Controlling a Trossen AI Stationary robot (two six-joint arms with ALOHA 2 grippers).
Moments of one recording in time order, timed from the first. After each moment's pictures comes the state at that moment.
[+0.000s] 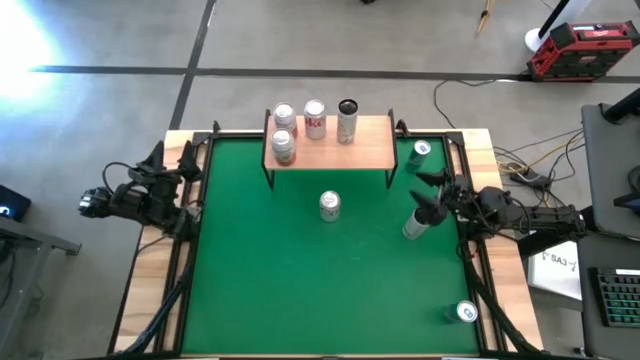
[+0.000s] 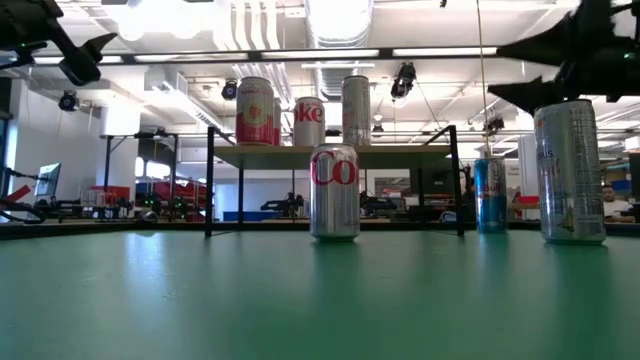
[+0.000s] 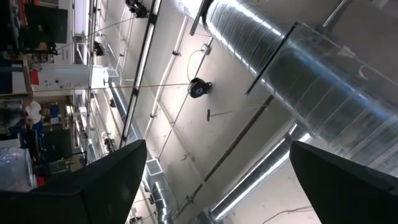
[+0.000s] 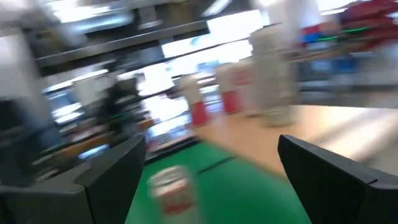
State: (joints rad) left arm -0.21 0.08 0.01 1.35 -0.86 -0.53; right arm -0.06 0.06 0.02 0.22 0.31 0.23
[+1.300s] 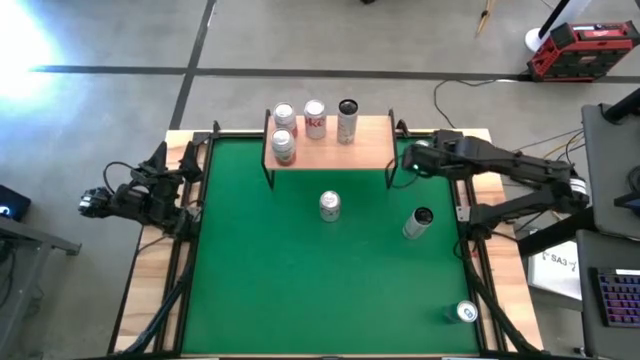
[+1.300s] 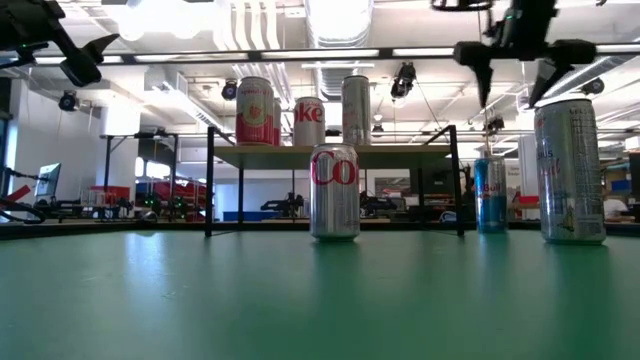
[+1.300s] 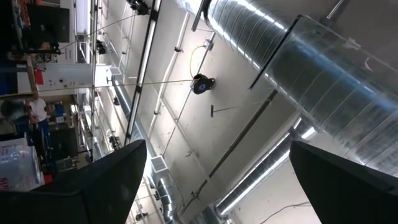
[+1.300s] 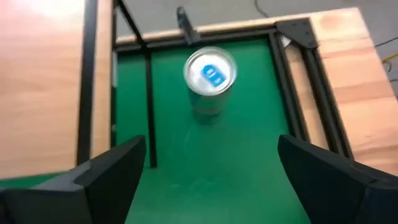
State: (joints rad) left arm -0.21 0.08 0.01 1.32 -0.86 -0.53; right arm -0.28 1.19 1.20 -1.37 0.59 1.36
